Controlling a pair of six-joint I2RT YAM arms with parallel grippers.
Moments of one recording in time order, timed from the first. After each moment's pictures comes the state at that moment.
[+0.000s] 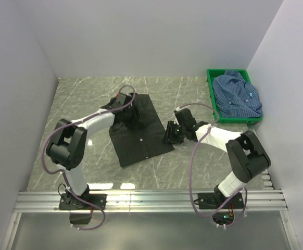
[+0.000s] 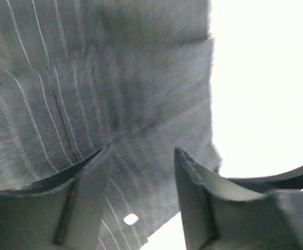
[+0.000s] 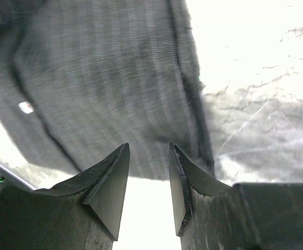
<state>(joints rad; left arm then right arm) -0.47 1.80 1.17 -0.28 0.15 -0.81 0.52 1.61 0.85 -0.20 -0.25 0.65</state>
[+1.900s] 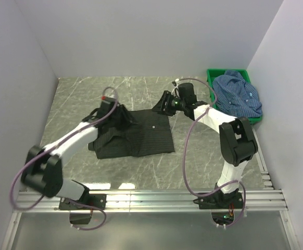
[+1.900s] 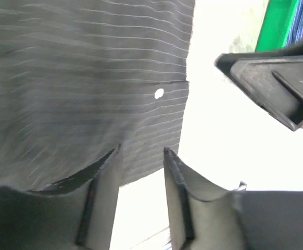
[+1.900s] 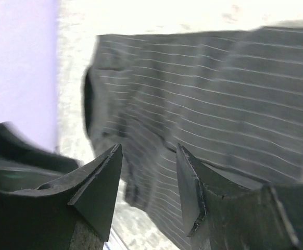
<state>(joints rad) -0.43 1.38 0.95 -0.27 0.16 -0.94 0.38 1.82 1.23 -0.02 -0.50 0.71</state>
